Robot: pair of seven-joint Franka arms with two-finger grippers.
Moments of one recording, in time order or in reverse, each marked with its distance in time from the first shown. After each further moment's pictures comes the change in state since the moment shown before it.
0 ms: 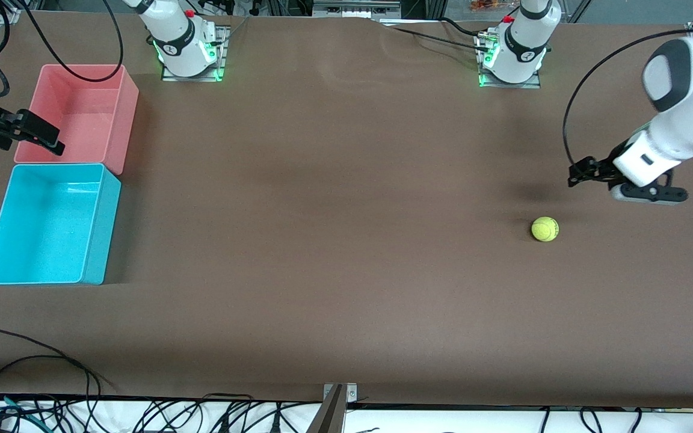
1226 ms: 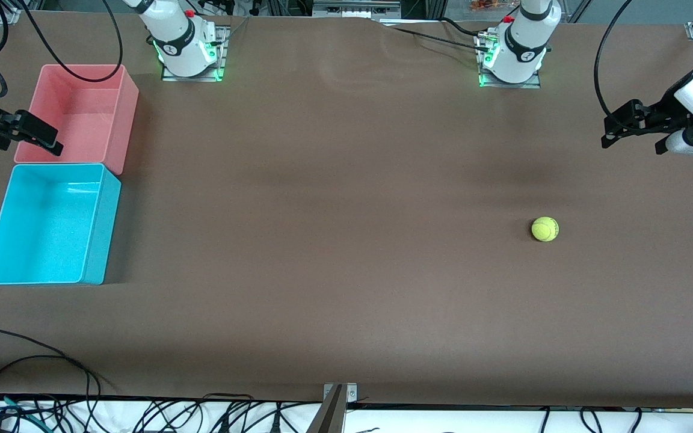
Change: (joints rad) left arm 0.104 0.013 -0.215 0.503 0.031 -0.475 -0.099; right arm -0.004 0.001 -0.002 0.000 -0.002 -0.001 0.000
